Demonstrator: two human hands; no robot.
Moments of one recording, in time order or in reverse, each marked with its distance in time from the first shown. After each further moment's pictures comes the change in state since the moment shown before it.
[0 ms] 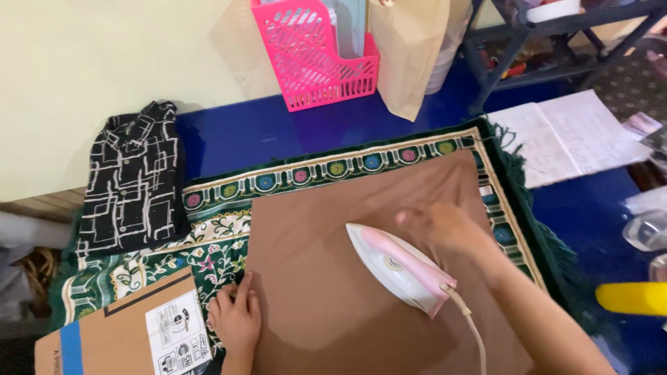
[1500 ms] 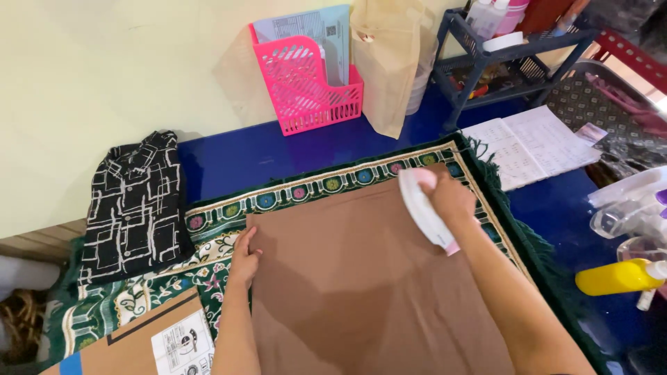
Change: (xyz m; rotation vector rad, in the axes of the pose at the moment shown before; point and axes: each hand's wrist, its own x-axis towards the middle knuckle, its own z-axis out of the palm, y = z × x) left_hand 0.145 -0.025 0.138 -0.996 -0.449 -0.142; right_hand 0.060 0.055 0.004 -0.272 0.446 0.420
